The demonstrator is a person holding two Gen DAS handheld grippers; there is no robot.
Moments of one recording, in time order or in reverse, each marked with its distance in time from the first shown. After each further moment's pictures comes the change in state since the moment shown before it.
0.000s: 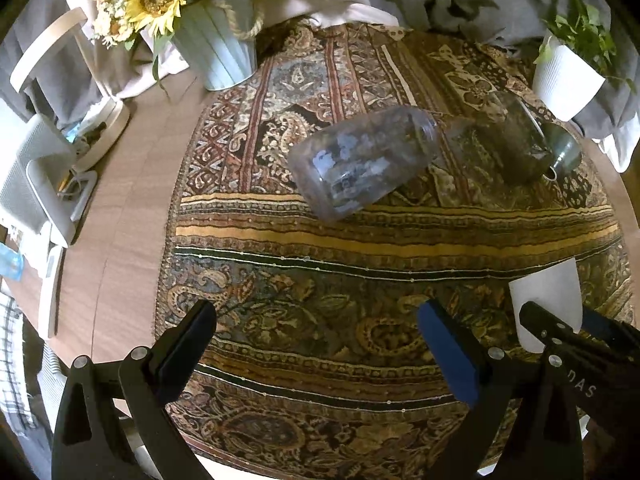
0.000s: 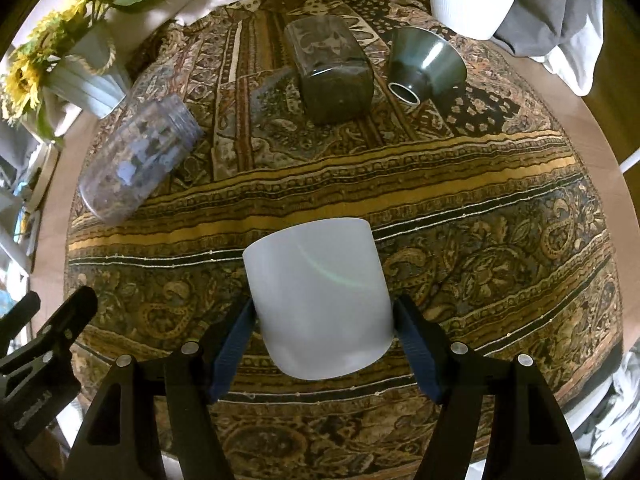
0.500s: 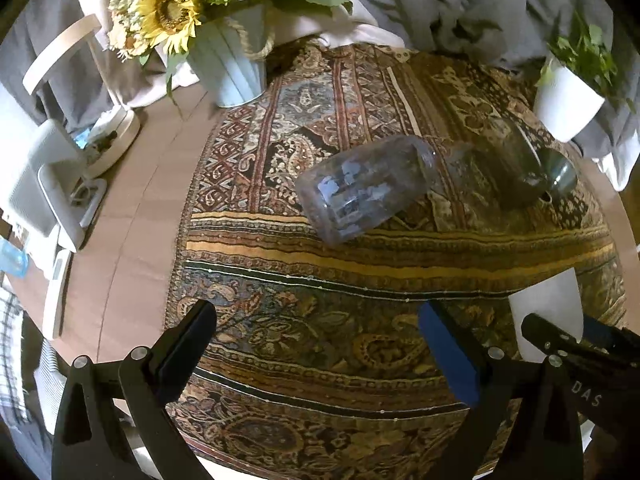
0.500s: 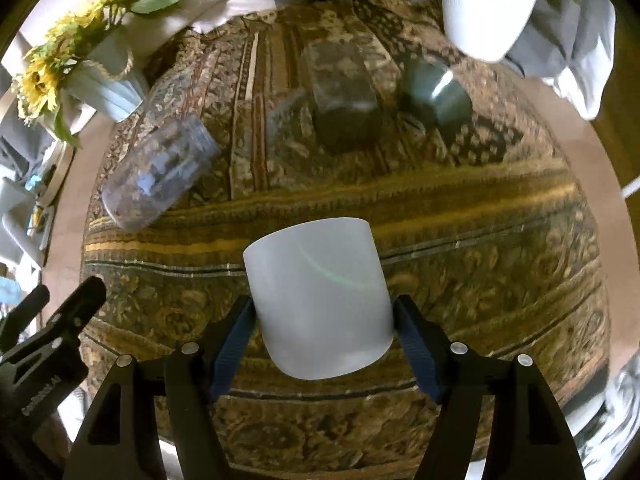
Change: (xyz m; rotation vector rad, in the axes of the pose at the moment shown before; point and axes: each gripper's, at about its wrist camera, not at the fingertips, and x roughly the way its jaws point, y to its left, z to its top) left arm -0.015 0.001 0.007 -0.019 -0.051 0.010; right arm -0.016 -0.002 0.011 -0.034 0.002 0.032
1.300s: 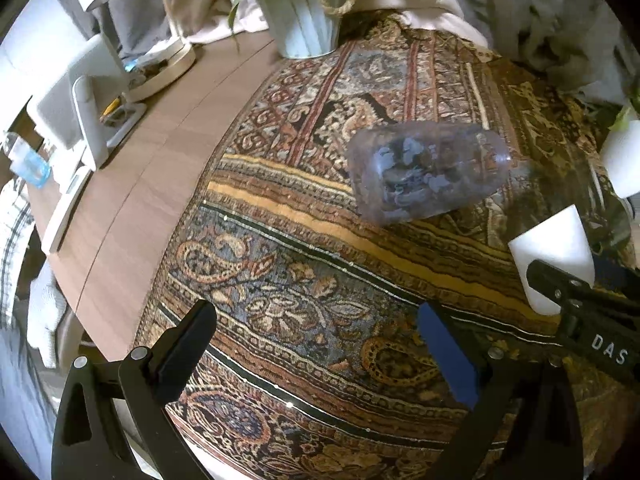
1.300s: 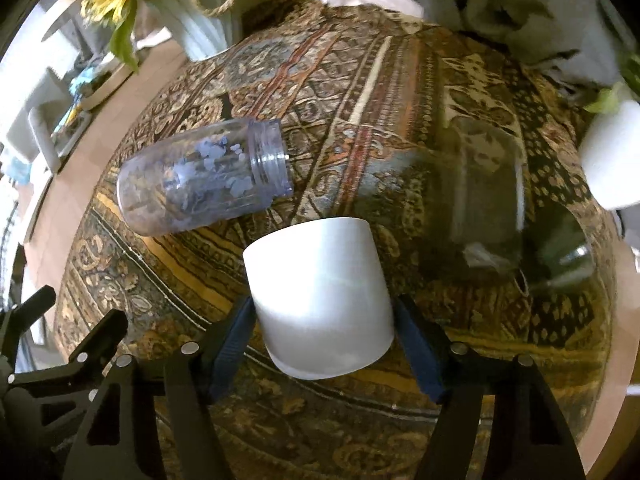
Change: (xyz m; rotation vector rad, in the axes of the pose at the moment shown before) left arm 0.030 0.006 -0.006 -0.266 0.079 0.116; right arm 0.032 0.049 0.072 -0.459 -0.001 0.071
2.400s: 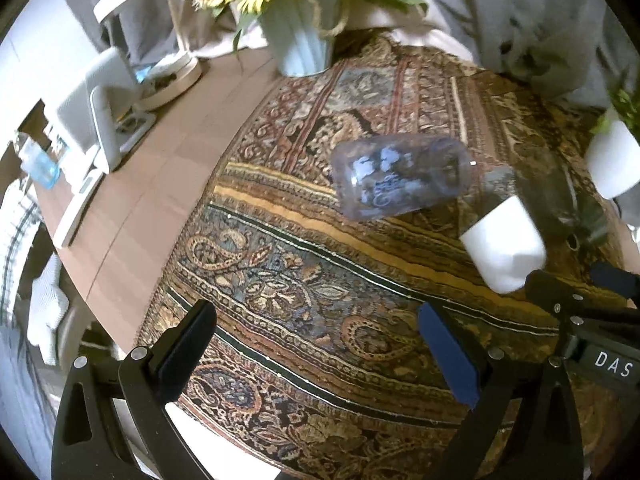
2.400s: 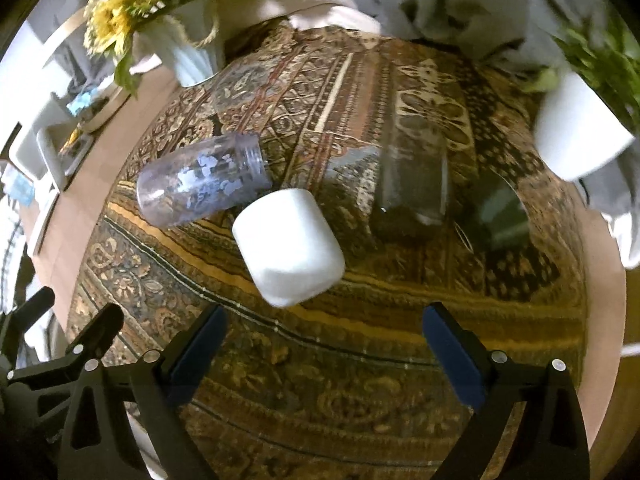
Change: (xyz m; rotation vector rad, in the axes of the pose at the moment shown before) left arm -0.029 -0.012 -0.016 -0.034 -0.032 0.014; right arm -0.035 -0.016 -0.018 -0.004 -0.043 0.001
